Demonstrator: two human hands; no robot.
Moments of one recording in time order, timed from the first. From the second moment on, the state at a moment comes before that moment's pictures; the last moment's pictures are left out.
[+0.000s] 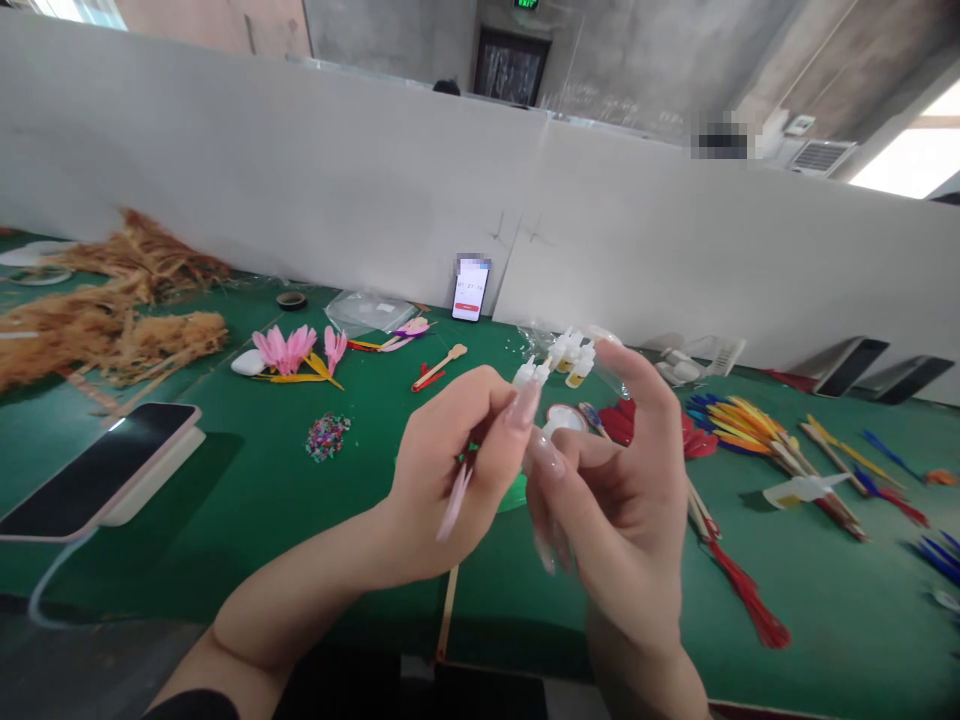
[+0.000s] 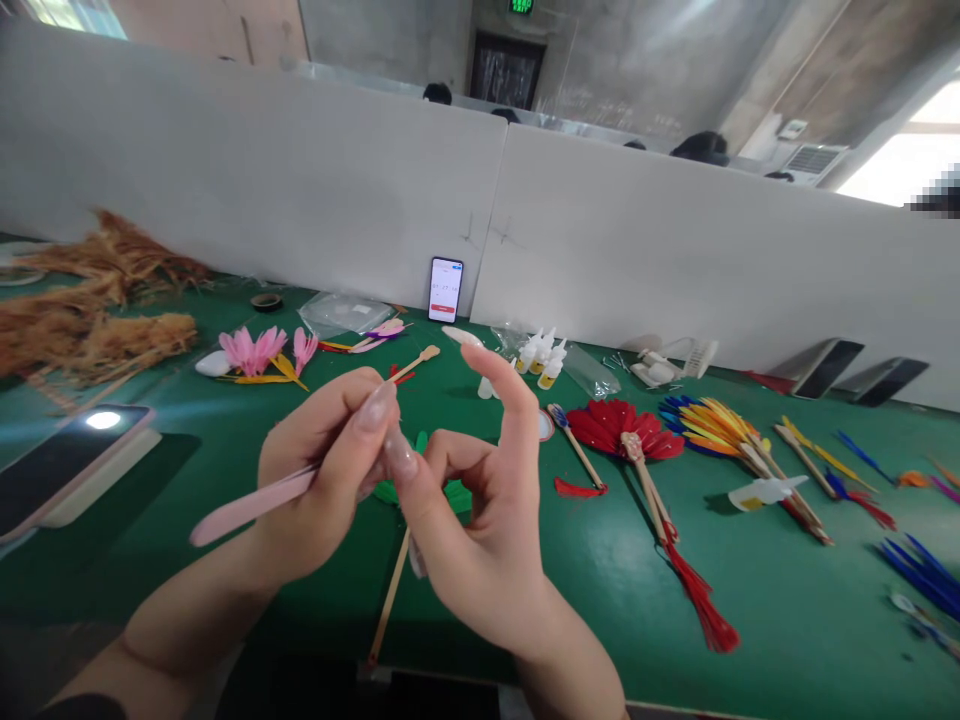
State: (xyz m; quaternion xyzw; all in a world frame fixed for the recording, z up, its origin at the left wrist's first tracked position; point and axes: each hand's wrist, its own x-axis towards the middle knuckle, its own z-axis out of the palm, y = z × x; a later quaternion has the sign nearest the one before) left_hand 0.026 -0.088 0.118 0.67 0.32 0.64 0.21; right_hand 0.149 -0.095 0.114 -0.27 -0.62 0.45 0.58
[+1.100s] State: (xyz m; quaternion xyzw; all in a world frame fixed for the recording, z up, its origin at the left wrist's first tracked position) left_hand 0.016 -0.090 0.126 0.69 0.31 0.59 0.29; right_hand 0.149 -0.098 0.114 -0.25 -0.61 0.50 0.56
